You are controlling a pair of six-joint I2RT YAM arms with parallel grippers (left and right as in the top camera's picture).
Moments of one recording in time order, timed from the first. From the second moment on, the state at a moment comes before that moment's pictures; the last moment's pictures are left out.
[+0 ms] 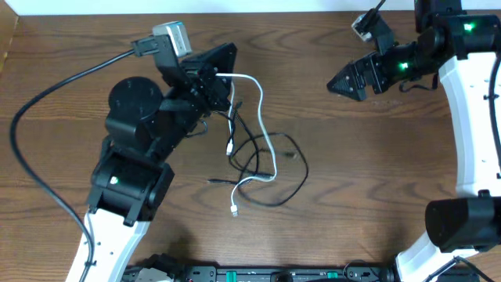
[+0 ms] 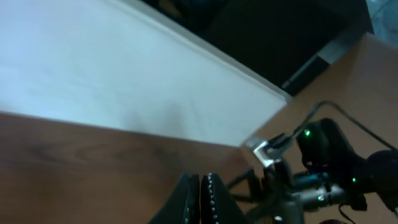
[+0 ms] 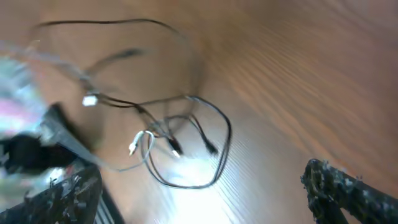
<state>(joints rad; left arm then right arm) -0.35 1.10 1.22 -0.20 0.25 -0.67 0.05 1.82 1.99 -1.41 -0.76 -0.48</state>
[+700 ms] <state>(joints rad) -0.28 1.31 1.22 0.03 0.53 -1.21 0.29 1.76 1.99 -1.15 -0.99 -0.63</state>
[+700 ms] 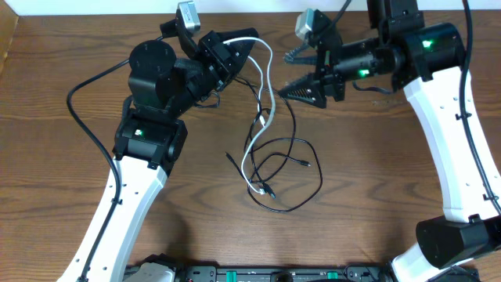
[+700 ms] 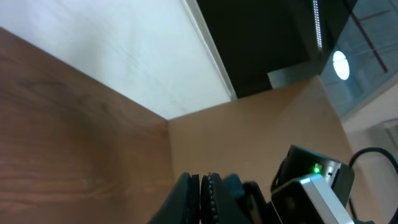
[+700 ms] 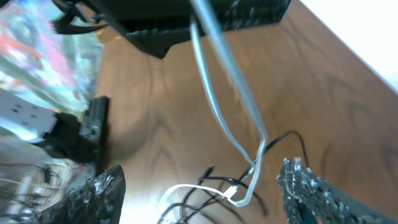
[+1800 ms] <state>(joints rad) -0.21 1.31 1.22 0.15 0.65 -1.29 0.35 1.87 1.99 -1.04 -0.89 -0.52</state>
